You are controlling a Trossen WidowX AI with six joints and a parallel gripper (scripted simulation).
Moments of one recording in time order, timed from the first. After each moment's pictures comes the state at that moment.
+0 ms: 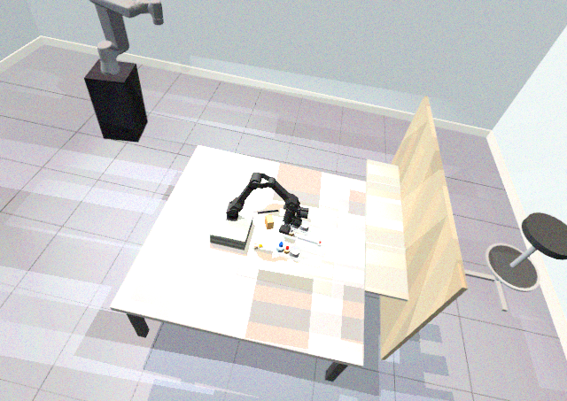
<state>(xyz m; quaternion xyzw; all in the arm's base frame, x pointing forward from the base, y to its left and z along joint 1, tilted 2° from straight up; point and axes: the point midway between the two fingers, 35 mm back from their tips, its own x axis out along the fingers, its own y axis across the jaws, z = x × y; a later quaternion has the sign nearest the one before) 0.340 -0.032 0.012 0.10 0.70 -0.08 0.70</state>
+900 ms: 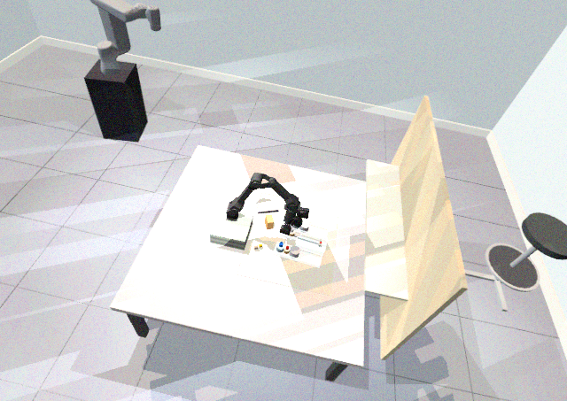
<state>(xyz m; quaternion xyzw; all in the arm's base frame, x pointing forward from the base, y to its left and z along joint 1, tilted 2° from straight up) 0.344 -0.033 0.012 0.10 0.70 -0.08 0.70</state>
